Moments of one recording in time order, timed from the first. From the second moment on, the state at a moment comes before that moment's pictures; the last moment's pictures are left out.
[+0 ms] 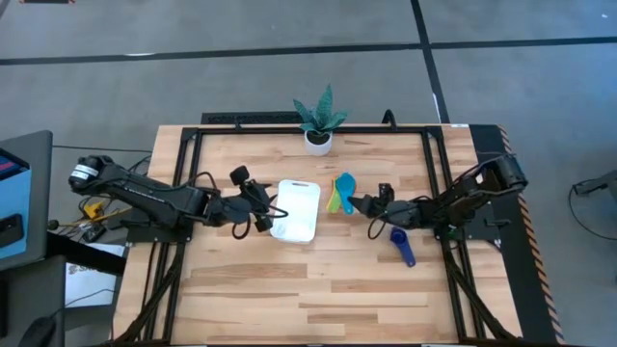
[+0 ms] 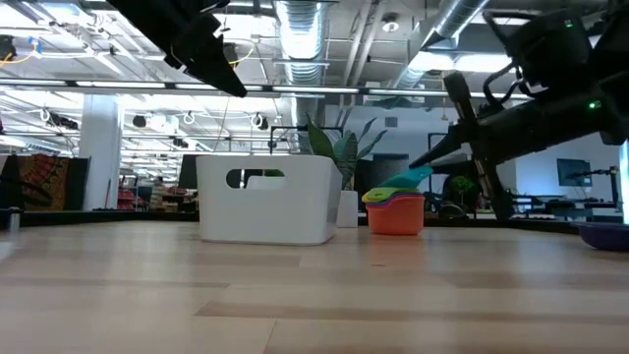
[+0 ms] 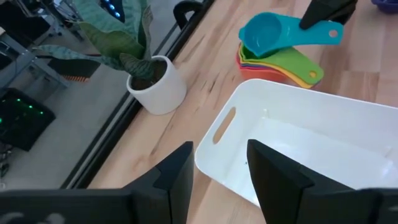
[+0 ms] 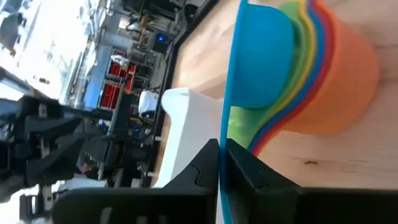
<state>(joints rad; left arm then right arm) -0.22 1.19 0.78 -0.17 -0.82 -0.07 0.14 1.54 0.23 1.03 0.61 1.41</state>
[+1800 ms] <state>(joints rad) -0.19 1.25 0.78 -0.27 -0.66 -0.17 0.25 1.29 0.27 0.68 0.46 0.76</state>
